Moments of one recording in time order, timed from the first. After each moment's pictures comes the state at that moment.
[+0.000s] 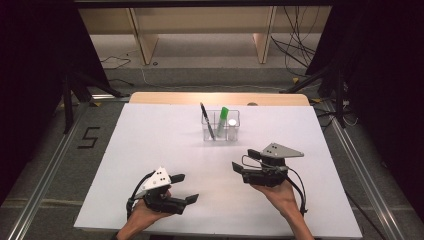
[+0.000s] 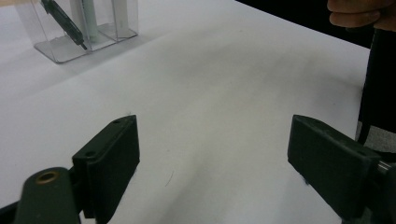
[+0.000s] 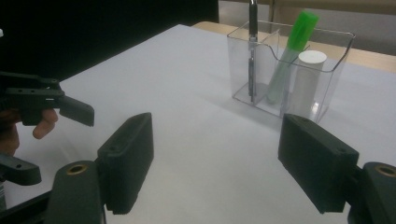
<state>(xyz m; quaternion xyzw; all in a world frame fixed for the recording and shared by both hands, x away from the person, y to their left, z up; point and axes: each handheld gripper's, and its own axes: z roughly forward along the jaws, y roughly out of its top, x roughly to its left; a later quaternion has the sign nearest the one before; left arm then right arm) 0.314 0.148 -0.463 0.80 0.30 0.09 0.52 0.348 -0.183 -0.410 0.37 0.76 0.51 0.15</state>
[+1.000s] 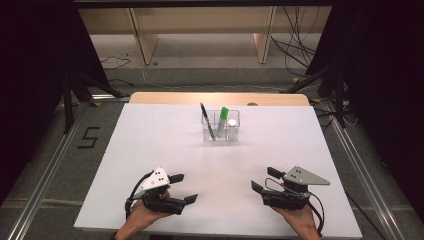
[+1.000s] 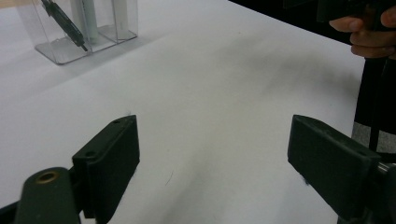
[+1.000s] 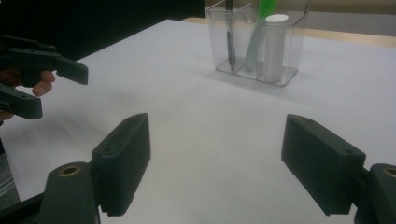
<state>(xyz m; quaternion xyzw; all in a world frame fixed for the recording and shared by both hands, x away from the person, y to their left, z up) 0.313 0.151 -0.462 0.79 0.30 0.09 0.52 0.301 -0.231 -0.440 0.39 0.74 0.52 0.17</state>
